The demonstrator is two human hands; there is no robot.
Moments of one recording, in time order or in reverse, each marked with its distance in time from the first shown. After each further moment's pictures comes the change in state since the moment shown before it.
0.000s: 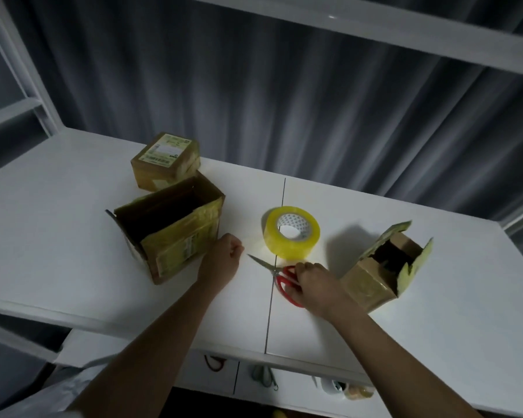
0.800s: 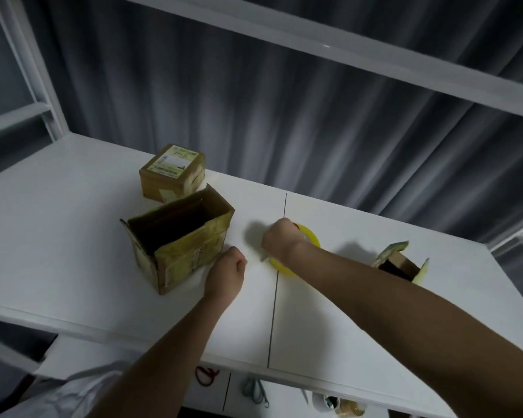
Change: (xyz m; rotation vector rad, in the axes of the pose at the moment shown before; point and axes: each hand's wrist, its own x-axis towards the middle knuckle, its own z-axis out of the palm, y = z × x) left_hand -0.006 0.008 -0.004 0.087 0.046 0.024; right_hand 0.062 -0.084 -0.104 -1.149 -0.167 -0.359
